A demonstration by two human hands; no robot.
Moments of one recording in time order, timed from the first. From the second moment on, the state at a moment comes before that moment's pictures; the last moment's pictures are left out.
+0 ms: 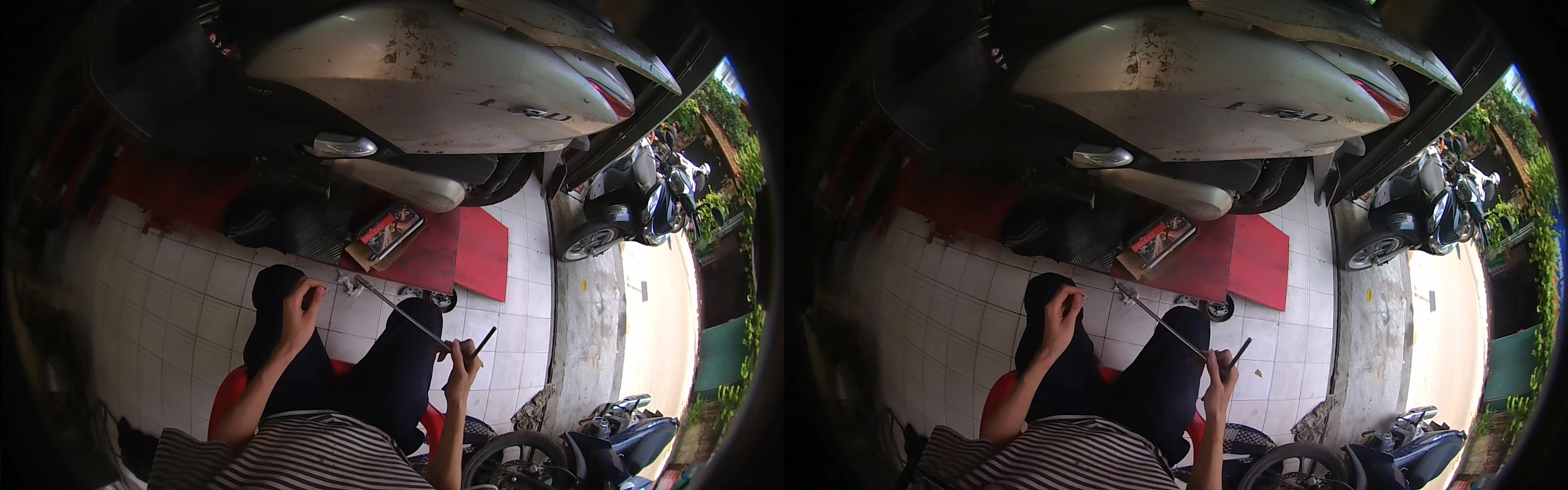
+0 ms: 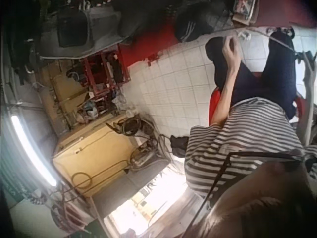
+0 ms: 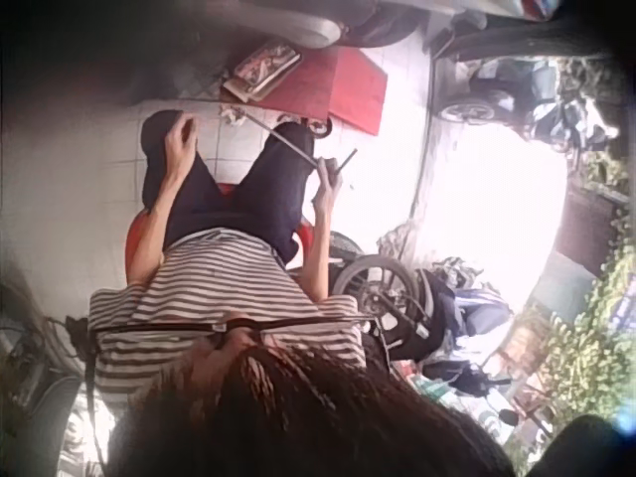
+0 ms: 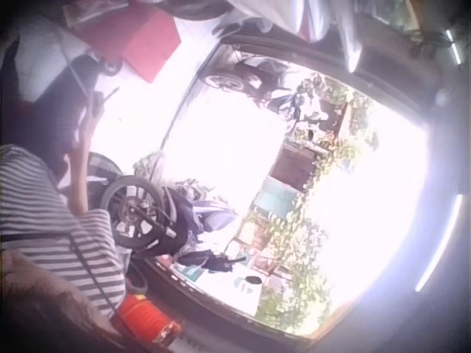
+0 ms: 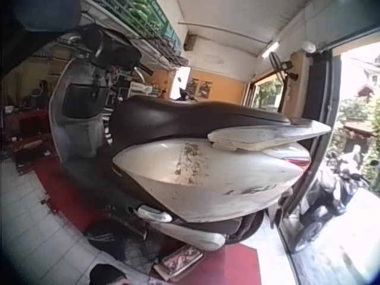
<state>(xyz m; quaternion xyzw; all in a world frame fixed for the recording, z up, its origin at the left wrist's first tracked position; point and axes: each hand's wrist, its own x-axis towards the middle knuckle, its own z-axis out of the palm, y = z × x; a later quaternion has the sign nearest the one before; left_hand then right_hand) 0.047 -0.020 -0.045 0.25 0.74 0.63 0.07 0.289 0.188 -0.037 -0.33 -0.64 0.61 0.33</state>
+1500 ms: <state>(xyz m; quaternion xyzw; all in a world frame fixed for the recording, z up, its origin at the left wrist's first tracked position) 0.097 -0.060 0.120 0.59 0.66 0.44 0.18 0.414 0.172 0.038 -0.17 -0.55 0.73 0.36</state>
